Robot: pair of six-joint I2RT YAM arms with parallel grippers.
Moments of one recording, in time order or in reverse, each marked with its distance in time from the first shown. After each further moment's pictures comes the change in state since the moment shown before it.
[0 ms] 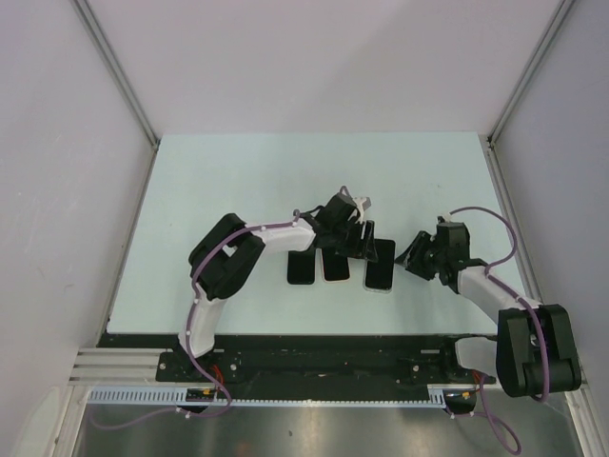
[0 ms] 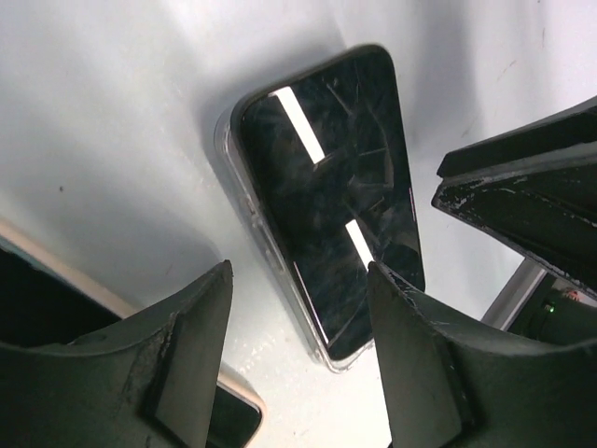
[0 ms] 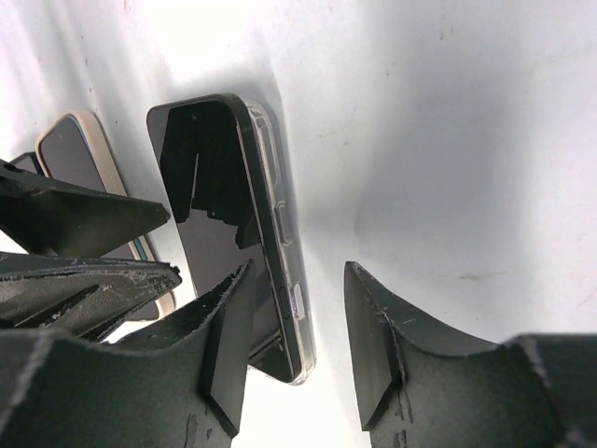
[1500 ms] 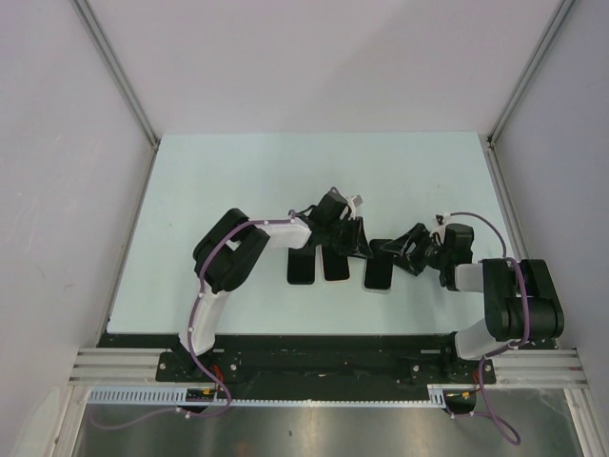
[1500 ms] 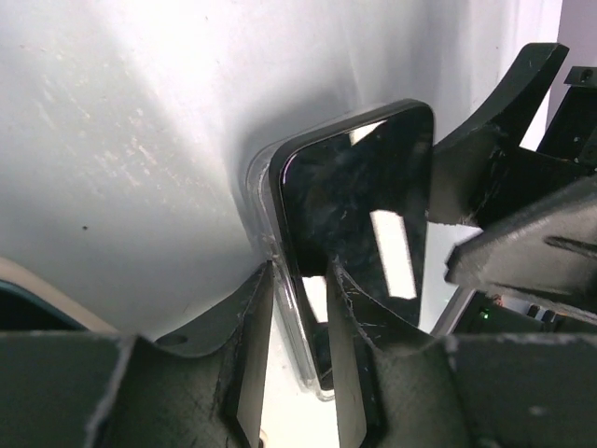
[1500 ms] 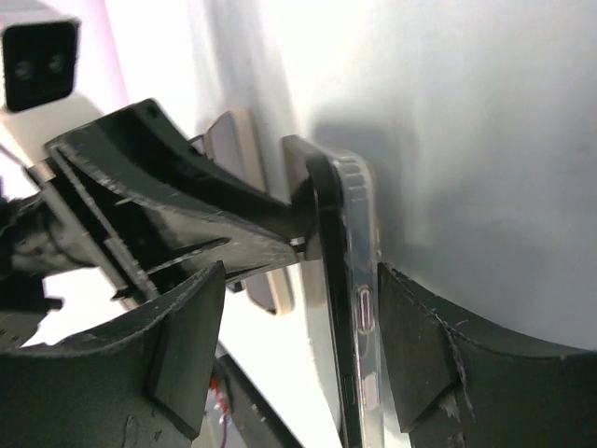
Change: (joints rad) left arm 0.058 0.080 -0.005 0.135 0.139 -0.156; right arm -0.133 0.296 -0.082 0.576 -0.437 0.212
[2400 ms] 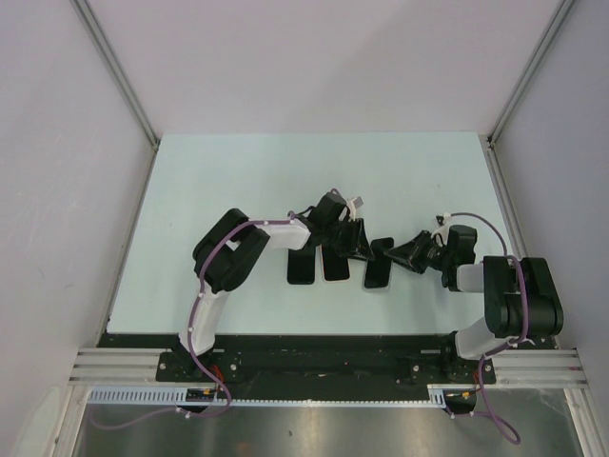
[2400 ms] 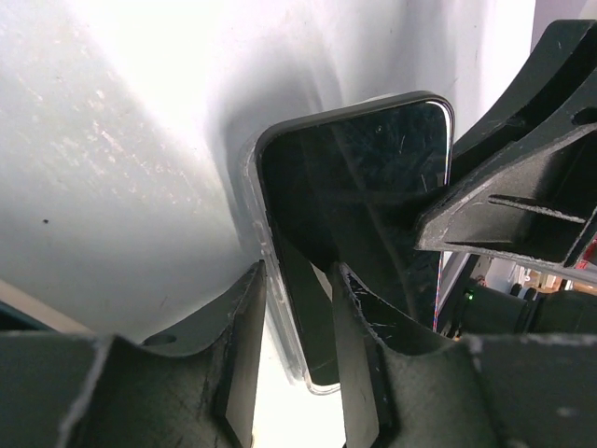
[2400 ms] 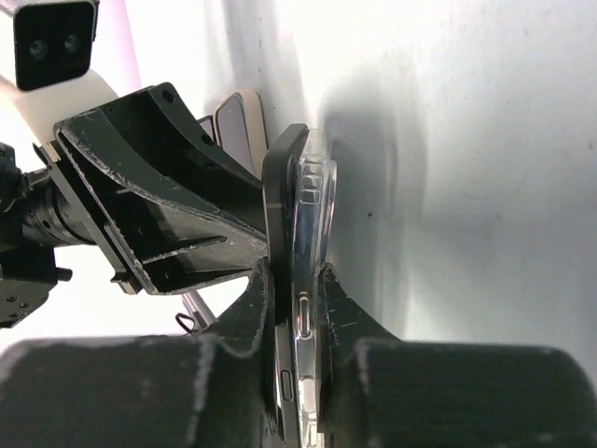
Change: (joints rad) left arm 0.001 0.000 -0.022 0.039 0.061 -0.010; right arm -0.030 0.016 -0.015 0.042 -0.105 -0.018
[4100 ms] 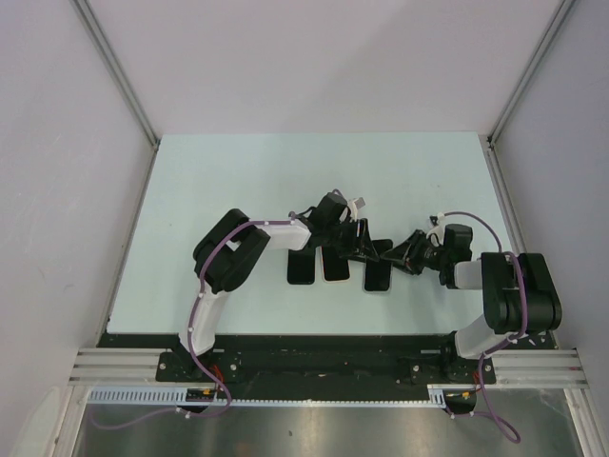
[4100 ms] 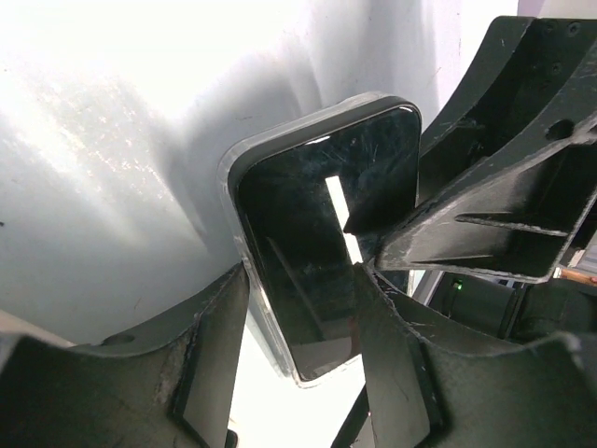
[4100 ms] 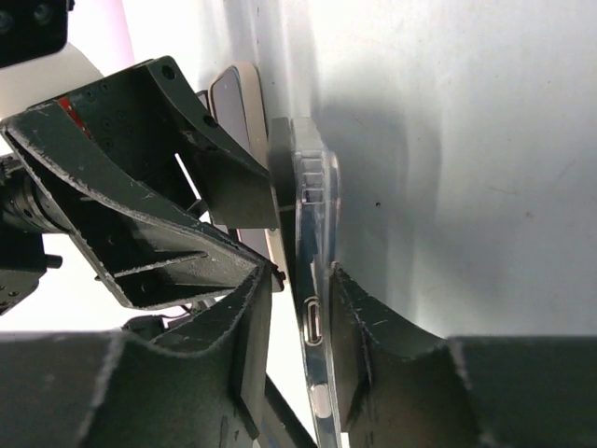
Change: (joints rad) left arm -0.003 0.000 0.001 0.010 0.031 -0.008; right arm 0.014 0.033 0.018 -0.017 -0.049 -0.033
